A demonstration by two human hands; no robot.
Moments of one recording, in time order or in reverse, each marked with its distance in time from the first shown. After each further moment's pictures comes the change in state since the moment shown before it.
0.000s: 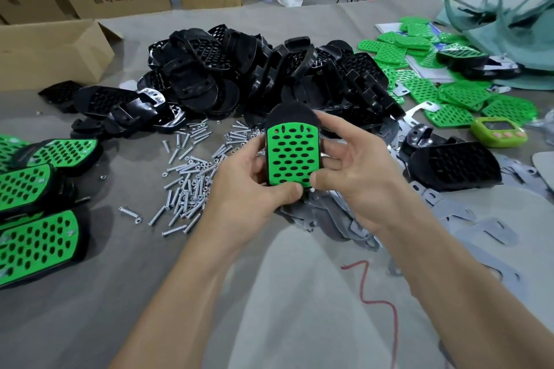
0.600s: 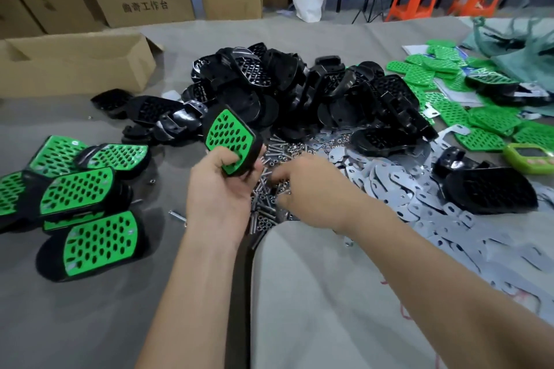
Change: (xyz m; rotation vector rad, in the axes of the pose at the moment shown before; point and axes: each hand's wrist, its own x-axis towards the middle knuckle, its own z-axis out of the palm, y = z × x) left_hand 0.011 0.025 -0.059 -0.884 0.449 -0.098; right_hand 0.043 -0.008 0.091 -1.330 -0.281 -0.015
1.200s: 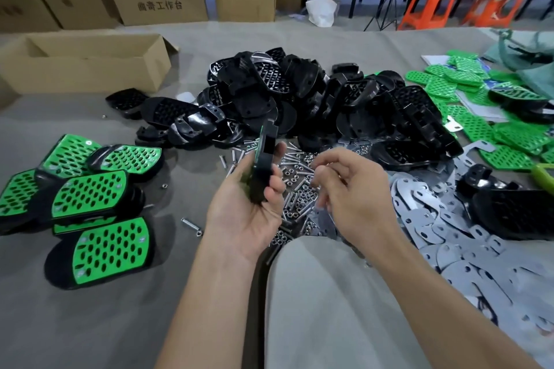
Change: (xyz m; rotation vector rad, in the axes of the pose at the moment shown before) left_hand 0.006 0.003 -0.004 -0.136 -0.191 -0.459; right_hand -0.005 0.020 0.021 0.785 0.520 0.158
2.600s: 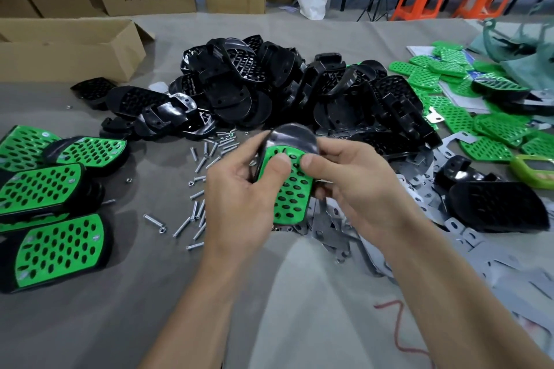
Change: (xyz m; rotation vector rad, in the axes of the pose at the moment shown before) left_hand 0.006 -0.047 0.009 1.038 0.092 0.869; right_hand 0.016 0.005 -0.039 0.443 -0.374 0.168
